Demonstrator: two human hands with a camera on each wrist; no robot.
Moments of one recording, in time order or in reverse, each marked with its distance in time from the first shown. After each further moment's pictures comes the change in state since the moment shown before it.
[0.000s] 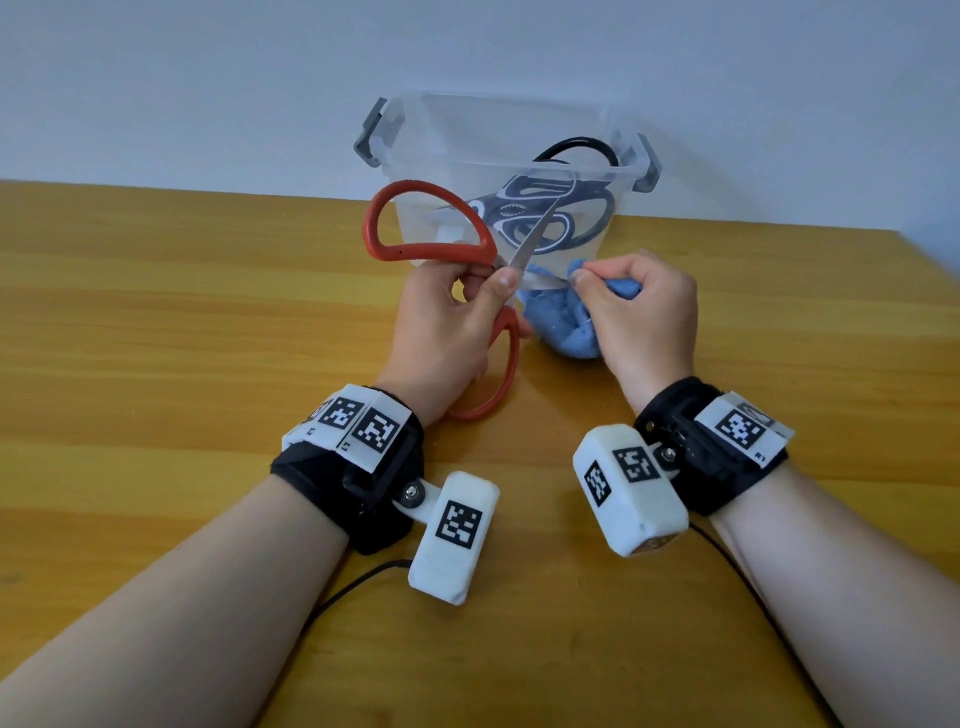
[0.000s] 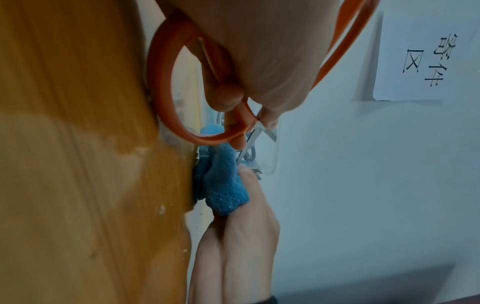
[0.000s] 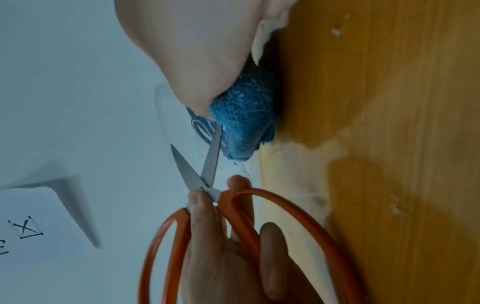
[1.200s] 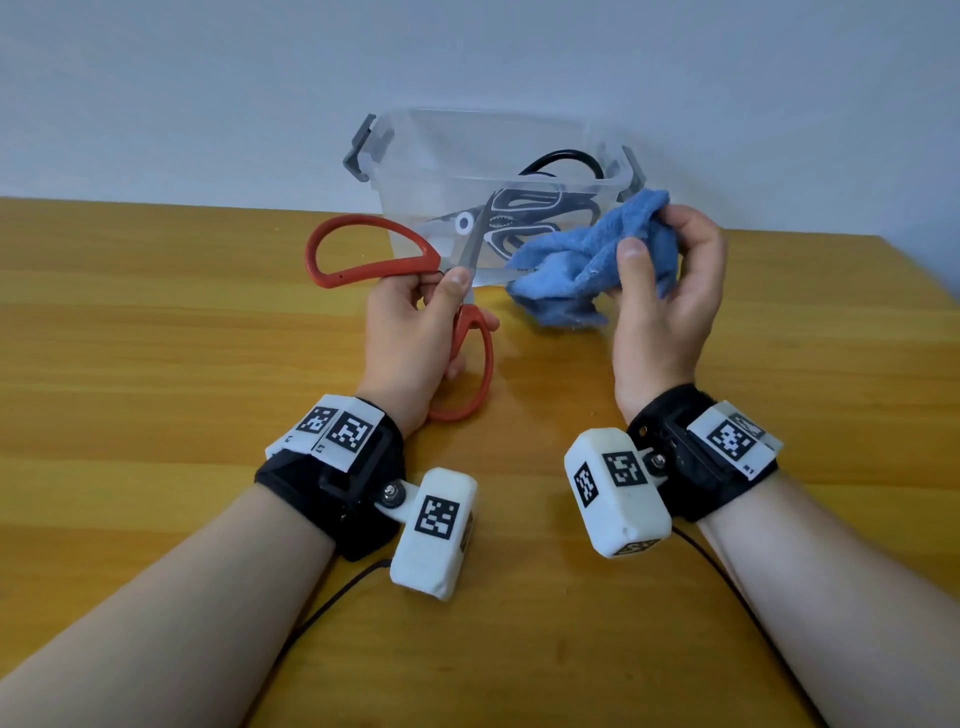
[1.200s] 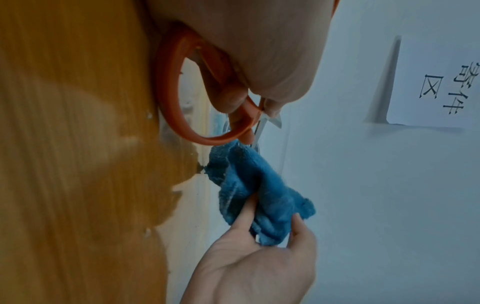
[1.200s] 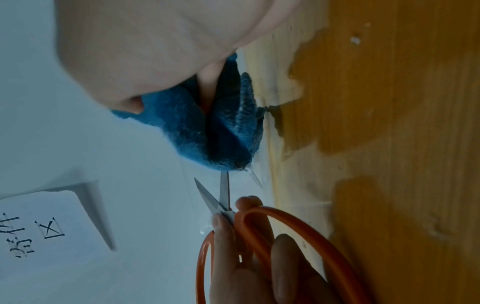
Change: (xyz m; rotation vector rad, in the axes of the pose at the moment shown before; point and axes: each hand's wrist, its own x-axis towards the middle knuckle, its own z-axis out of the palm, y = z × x) left_hand 0.007 -0.011 -0.006 -0.146 0.140 -0.167; right_hand 0.000 -0.010 -0.006 0.497 0.206 -0.063
